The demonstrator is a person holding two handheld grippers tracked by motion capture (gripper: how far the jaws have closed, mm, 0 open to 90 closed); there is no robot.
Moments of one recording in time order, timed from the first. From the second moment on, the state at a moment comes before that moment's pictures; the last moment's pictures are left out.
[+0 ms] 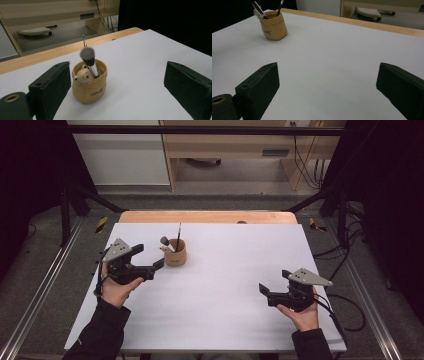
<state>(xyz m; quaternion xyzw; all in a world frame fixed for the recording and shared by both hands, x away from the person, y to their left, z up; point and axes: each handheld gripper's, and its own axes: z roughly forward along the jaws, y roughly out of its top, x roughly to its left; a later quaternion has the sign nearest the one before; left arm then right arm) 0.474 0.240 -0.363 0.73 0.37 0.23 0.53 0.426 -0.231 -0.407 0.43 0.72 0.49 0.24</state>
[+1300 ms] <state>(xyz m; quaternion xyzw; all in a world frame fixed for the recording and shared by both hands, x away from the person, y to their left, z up) 0.427 0.275 -0.427 0.72 0.41 0.22 0.51 0.423 -0.230 -0.410 0.42 0.73 0.49 0.23</state>
